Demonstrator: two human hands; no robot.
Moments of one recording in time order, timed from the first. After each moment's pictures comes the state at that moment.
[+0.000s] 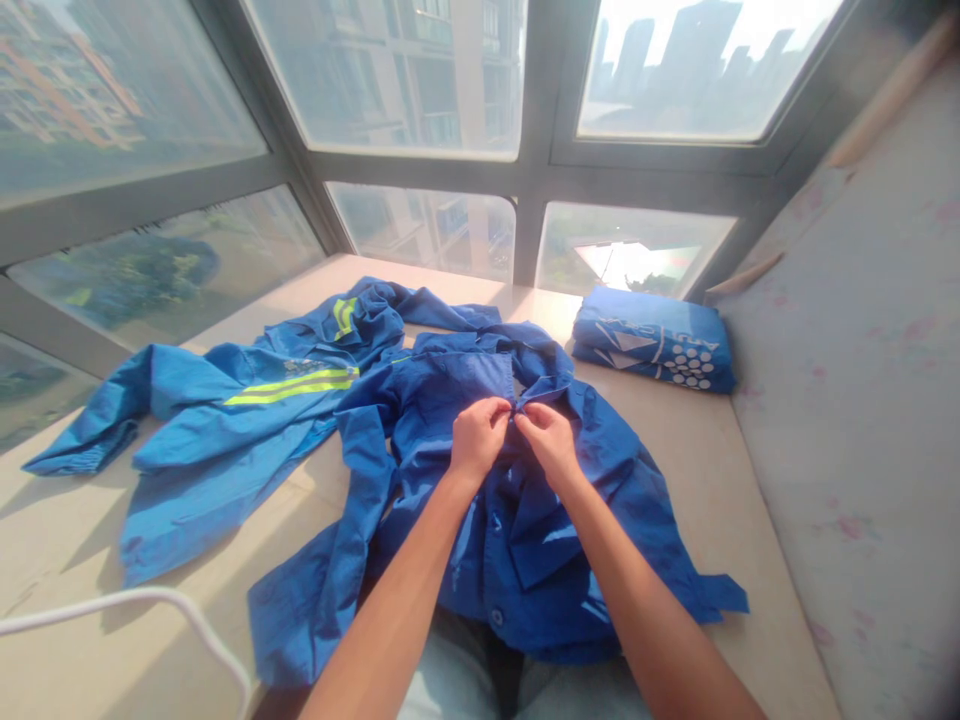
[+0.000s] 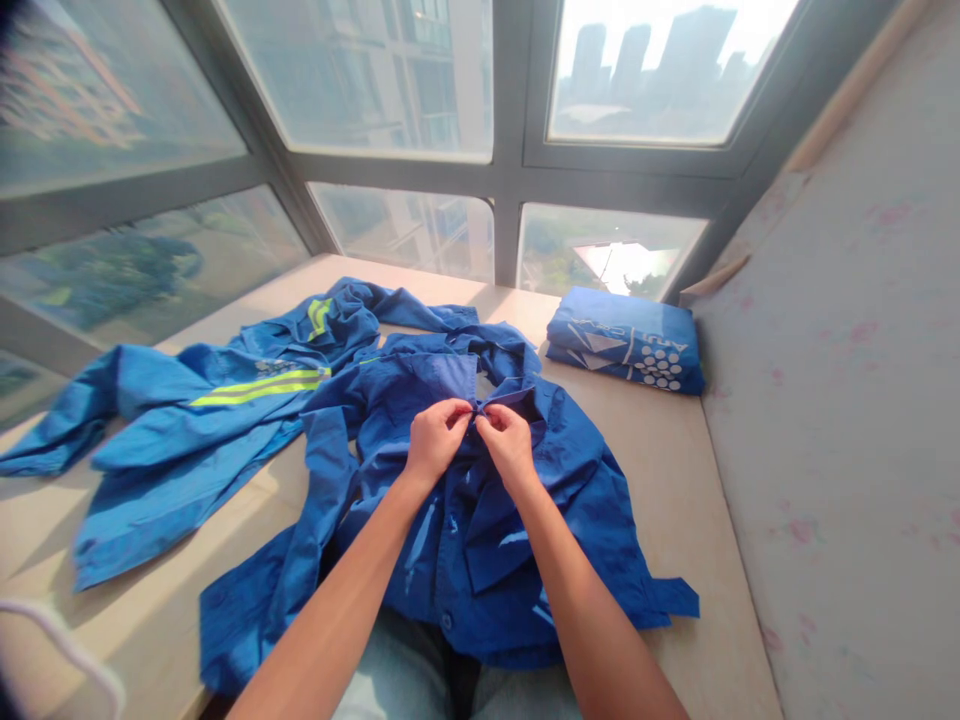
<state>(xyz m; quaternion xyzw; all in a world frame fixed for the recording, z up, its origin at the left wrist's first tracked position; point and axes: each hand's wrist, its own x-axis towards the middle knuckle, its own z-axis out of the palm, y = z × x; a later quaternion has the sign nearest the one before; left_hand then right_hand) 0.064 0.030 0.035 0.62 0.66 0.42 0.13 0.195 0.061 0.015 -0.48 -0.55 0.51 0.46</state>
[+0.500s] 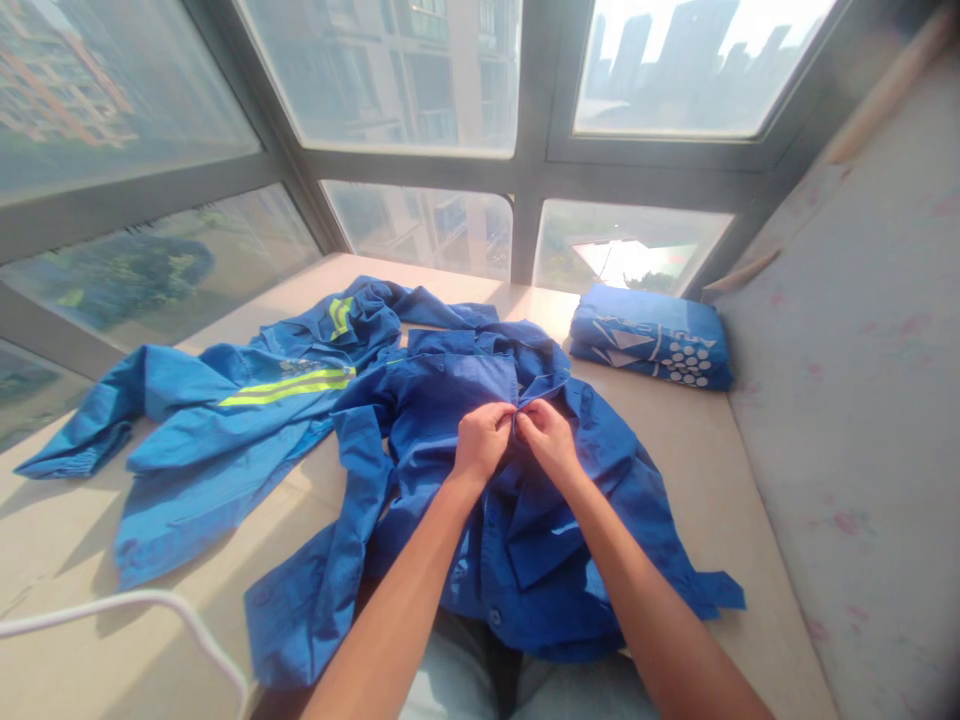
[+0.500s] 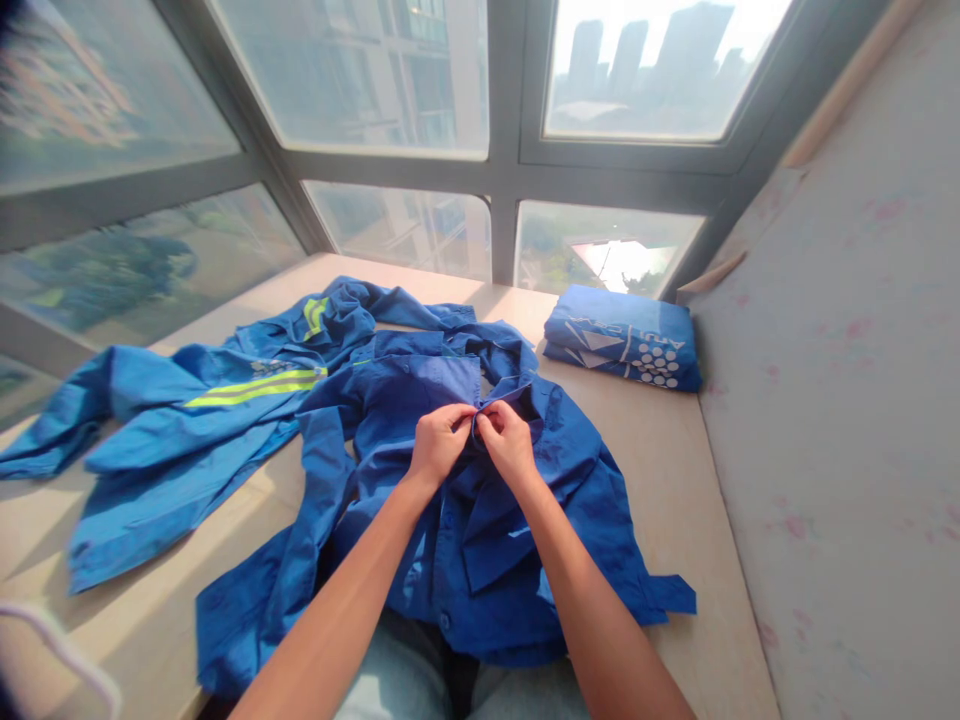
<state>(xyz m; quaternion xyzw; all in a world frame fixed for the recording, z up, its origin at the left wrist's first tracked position) 0.070 0.030 0.028 0.63 0.63 0.42 0.14 0.207 0.064 0.015 -0.44 -0.63 0.48 0.43</state>
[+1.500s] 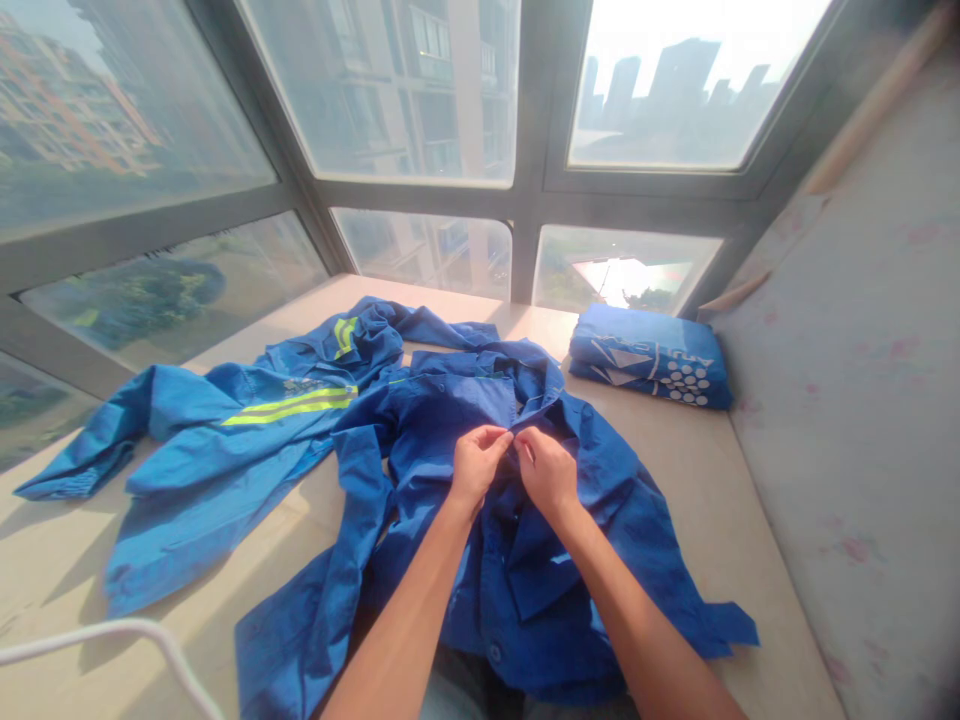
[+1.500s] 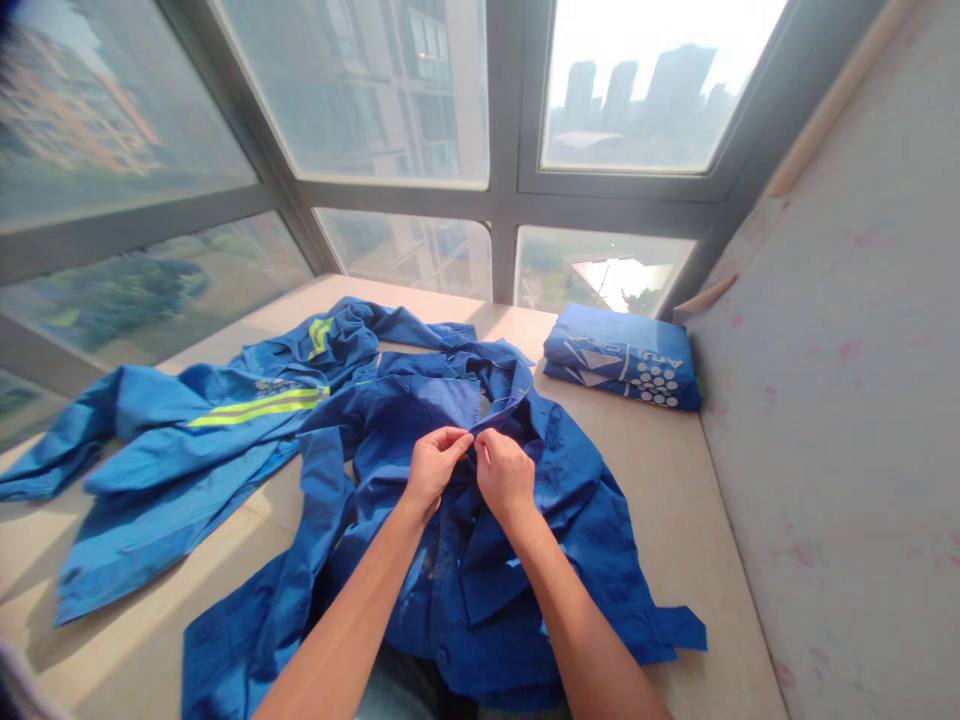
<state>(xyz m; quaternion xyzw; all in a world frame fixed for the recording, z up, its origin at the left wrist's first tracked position) 0.074 0.028 0.017 0.37 0.60 0.58 0.42 0.205 0.045 0.017 -0.51 -0.77 0.18 0.33</state>
